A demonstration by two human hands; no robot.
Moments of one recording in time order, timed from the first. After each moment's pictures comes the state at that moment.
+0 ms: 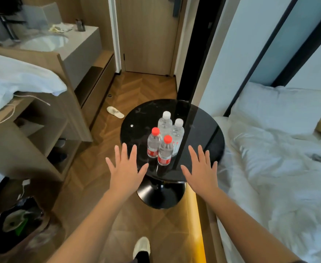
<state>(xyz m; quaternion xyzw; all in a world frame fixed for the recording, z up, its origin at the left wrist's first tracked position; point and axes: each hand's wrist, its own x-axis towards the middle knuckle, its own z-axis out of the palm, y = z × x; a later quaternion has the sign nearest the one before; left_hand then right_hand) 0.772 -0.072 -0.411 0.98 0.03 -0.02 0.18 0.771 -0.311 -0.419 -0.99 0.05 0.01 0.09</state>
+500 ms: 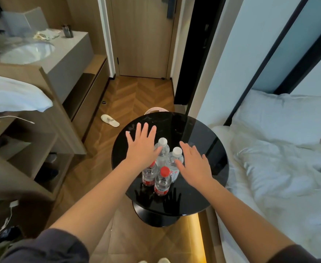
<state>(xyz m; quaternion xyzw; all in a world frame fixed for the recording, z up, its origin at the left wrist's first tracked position) 0.967 -0.125 -0.372 0.99 -0.11 0.03 0.10 0.913 -0.312 -0.385 -0.99 0.00 0.03 0.11</state>
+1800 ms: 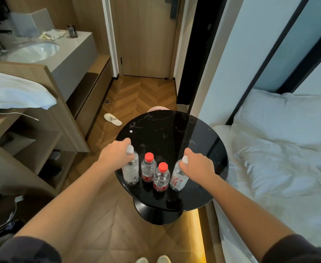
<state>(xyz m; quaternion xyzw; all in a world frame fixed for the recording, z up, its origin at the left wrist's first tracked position) 0.946 -0.055 -0.380 0.99 -0.04 -0.07 0.14 0.907 -0.328 -0.395 -1.00 0.01 0.05 0.07</state>
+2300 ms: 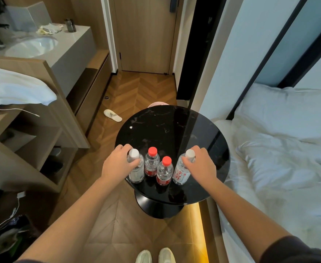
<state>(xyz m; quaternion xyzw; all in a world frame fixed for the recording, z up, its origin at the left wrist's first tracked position) 0.903 -0.051 -0.417 0.96 -0.01 0.02 0.26 0.894 -0.325 -0.428 -0.97 0.11 -0.05 0.23</state>
